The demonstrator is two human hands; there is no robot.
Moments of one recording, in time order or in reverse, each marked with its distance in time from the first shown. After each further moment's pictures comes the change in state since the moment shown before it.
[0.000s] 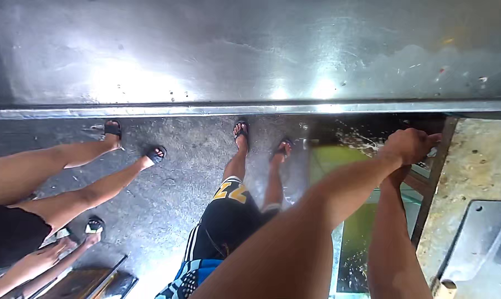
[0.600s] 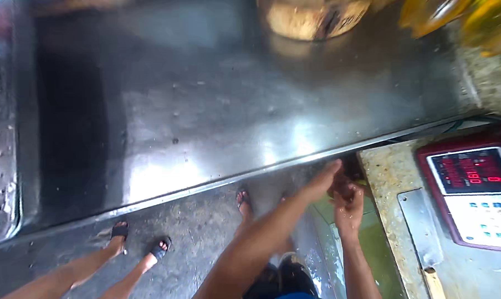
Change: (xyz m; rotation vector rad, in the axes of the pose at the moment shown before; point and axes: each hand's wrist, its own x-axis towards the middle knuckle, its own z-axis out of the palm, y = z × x) left_hand -0.153 0.044 -0.090 -0.409 -0.005 -0.090; right_hand -0.116 -0.003 0.000 1.098 0.213 -0.399
